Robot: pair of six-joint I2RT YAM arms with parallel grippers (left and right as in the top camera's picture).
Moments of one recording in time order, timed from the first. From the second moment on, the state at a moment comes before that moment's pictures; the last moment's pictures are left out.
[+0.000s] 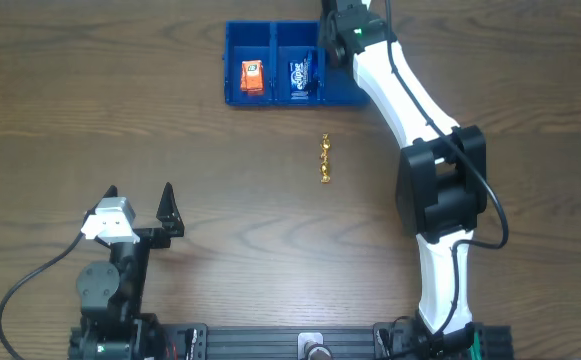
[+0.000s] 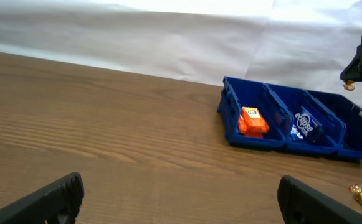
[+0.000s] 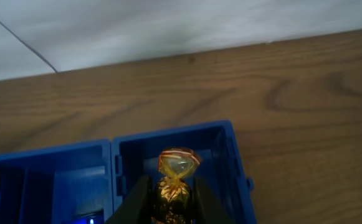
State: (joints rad) left arm -0.03 0.01 0.02 -0.11 0.02 -0.17; right arm 0.33 2.24 1.95 -0.50 0.35 0.37
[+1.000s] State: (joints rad) left arm -0.03 0.01 0.02 -0.11 0.02 -0.17; right arm 0.53 1.90 1.94 -1.25 0.30 0.50
